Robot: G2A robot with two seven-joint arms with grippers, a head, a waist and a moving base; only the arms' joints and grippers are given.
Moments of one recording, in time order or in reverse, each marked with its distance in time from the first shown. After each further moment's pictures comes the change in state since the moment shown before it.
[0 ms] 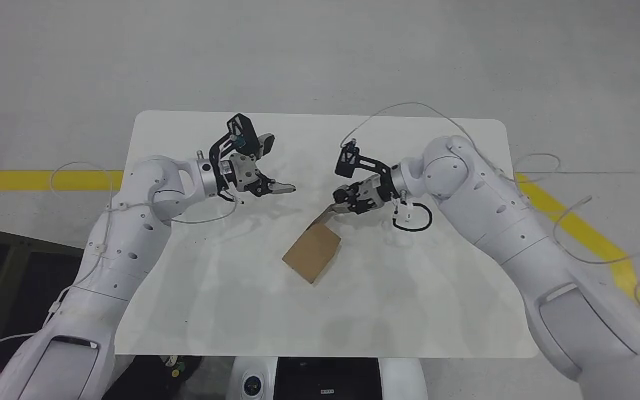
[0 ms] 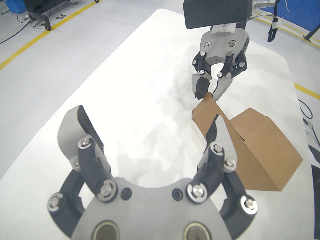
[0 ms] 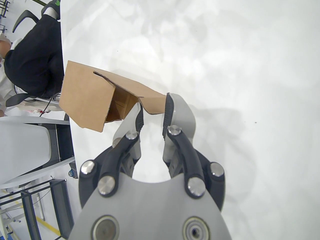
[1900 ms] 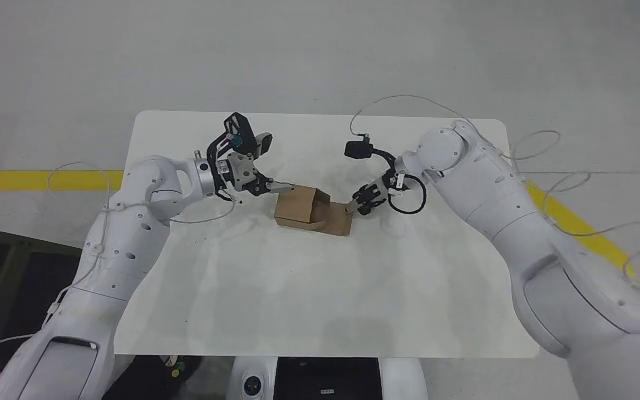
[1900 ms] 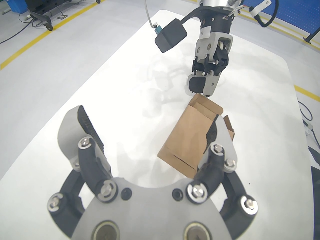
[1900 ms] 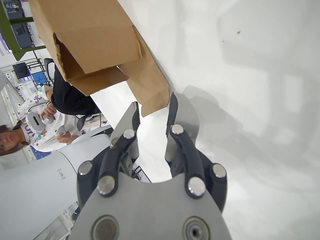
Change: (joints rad) left arm 0.006 0.002 -0.016 -0.001 -0.008 -0.003 -0.004; right arm 0.150 -0.108 -0.127 0.326 0.361 0.441 0.327
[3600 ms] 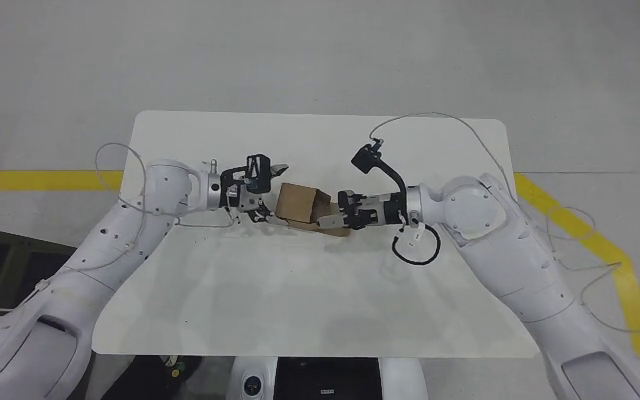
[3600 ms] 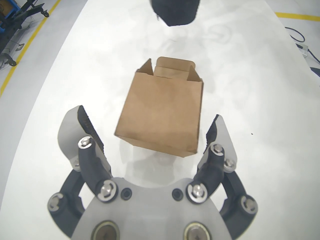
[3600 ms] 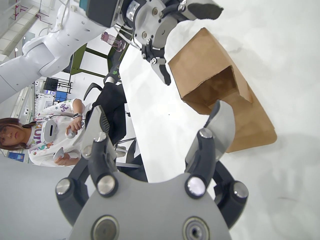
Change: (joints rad) left arm -0.197 0.099 0.409 0.140 0.502 -0.054 0.643; right arm -0.518 0.244 0.452 -0.877 -0.105 0.065 -0.277
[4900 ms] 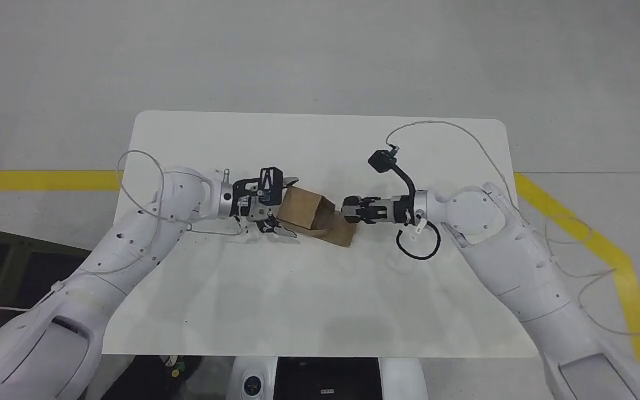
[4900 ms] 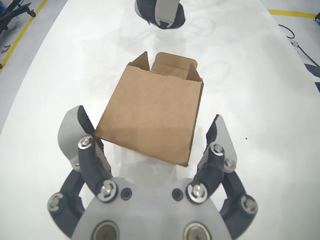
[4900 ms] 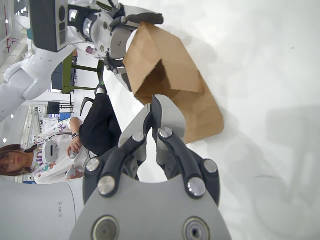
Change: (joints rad) left arm 0.040 -0.032 0.013 -0.022 0.057 -0.013 -0.013; right arm -0.010 -0.008 0.007 0.183 -0.027 0.029 -0.052
